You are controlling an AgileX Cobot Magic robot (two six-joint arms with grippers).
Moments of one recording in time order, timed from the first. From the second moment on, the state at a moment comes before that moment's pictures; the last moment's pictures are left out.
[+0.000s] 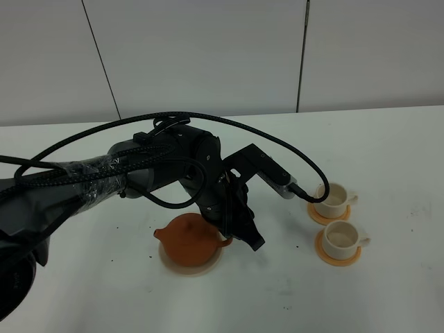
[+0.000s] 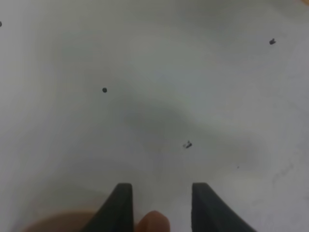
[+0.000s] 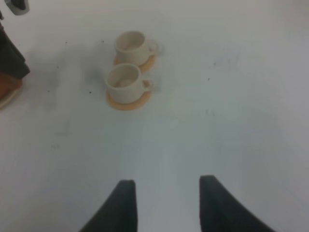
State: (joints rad) left arm -0.61 2.15 -1.55 -0.05 0.69 0.39; right arm -0.02 -0.01 -0.49 0.27 1.08 -0.17
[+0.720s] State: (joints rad) left arm -0.61 2.15 -1.55 -0.05 0.79 0.44; right arm -0.02 -0.01 -0.49 0.27 1.08 -0.17
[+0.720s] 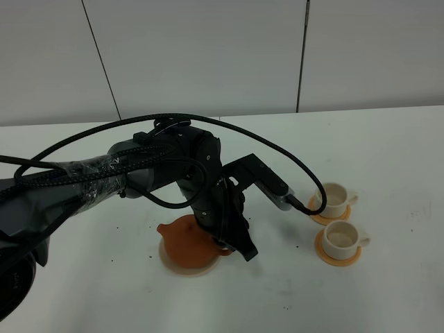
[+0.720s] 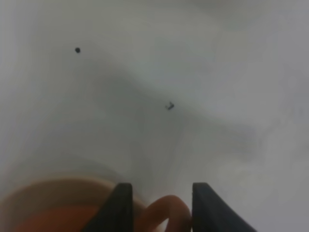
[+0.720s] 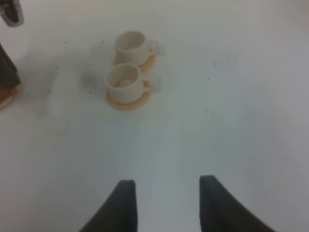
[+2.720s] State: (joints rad) left arm -0.61 2.12 -1.56 -0.08 0.93 0.70; right arm -0.02 -0.01 -0.49 0.27 1.08 -0.17
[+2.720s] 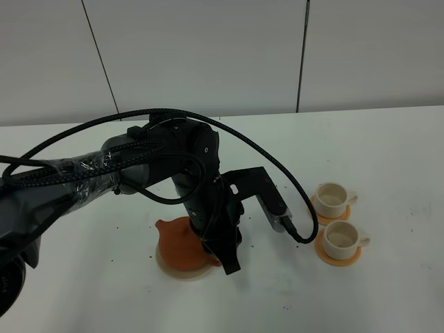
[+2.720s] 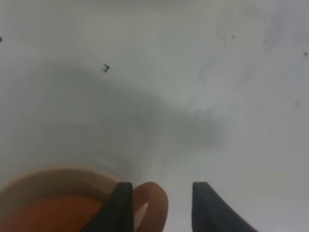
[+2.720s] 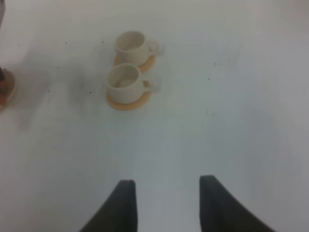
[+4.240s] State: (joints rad) left arm -0.61 2.05 -1.56 -0.08 1.08 0.72; right arm -0.02 -0.01 -0.49 0.27 1.08 -0.17
